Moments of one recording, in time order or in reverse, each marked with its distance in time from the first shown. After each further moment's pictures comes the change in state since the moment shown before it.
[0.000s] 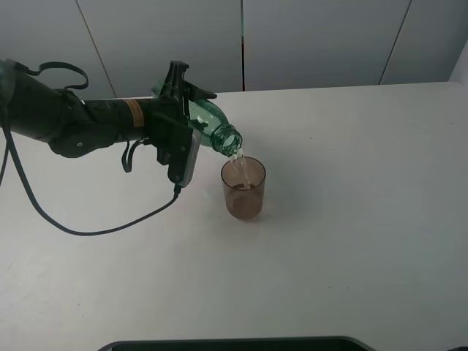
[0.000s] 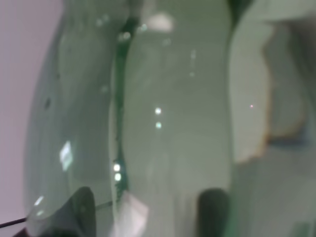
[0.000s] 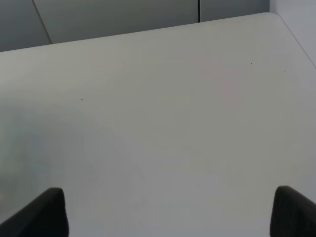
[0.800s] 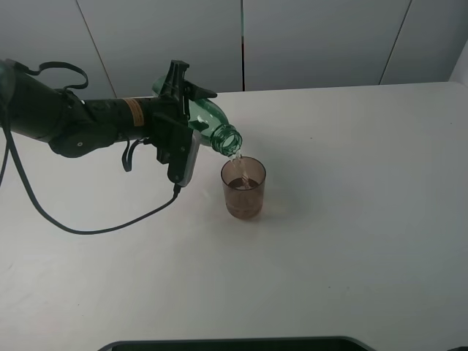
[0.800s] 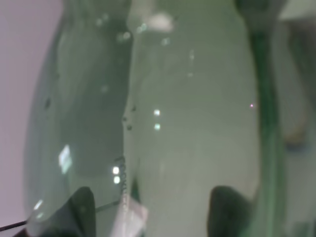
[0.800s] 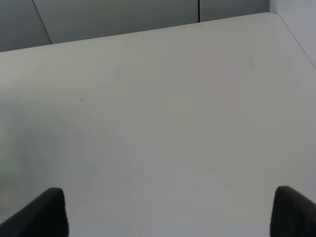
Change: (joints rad) left arm 0.000 0.000 0.000 -0.006 -0.005 0.024; right arm 0.000 0.000 0.000 0.000 0.000 0.000
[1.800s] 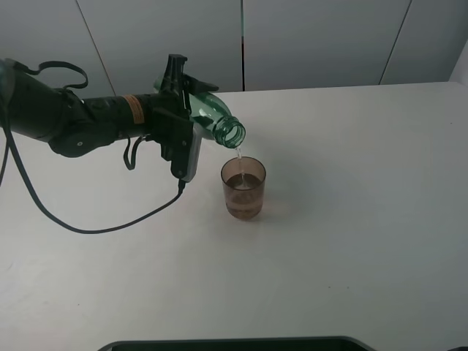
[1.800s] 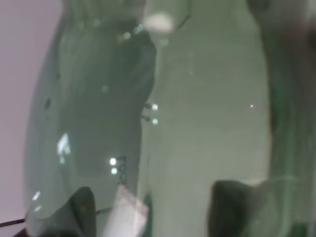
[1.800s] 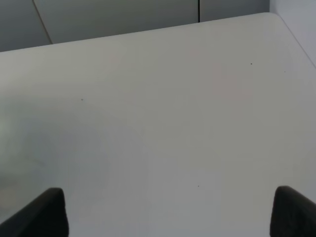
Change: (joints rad) left arm 0.000 -0.002 0.000 -0.002 -0.053 -0.052; right arm 0.000 0.000 0.000 0.000 0.000 0.000
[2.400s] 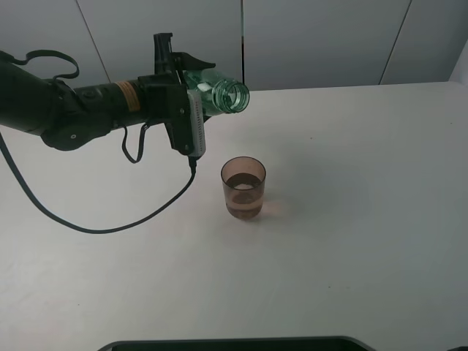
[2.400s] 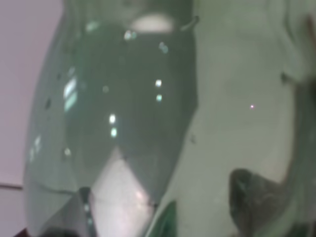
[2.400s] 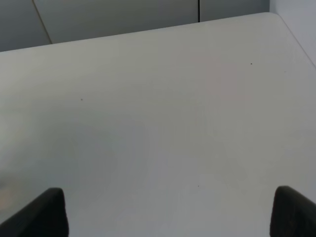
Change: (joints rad) left arm 0.000 -0.058 0.000 -0.015 -0.079 -0.338; right arm 0.000 0.000 0.000 0.000 0.000 0.000
